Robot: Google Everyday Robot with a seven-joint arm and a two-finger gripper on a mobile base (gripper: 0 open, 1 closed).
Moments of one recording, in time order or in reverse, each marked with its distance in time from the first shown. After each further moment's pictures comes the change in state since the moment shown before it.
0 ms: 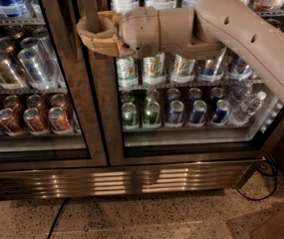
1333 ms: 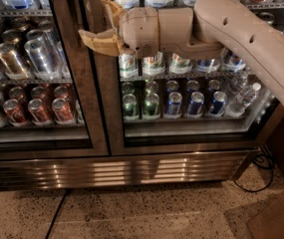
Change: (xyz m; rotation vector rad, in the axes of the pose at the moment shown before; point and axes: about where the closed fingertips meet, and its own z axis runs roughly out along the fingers) arm 0.002 -0.003 0.002 0.005 -0.003 -0.004
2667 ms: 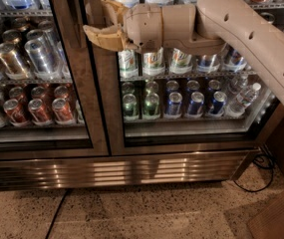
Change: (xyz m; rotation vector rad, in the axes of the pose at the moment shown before) arm 0.007 -0.014 -0.010 0.000 0.000 0.000
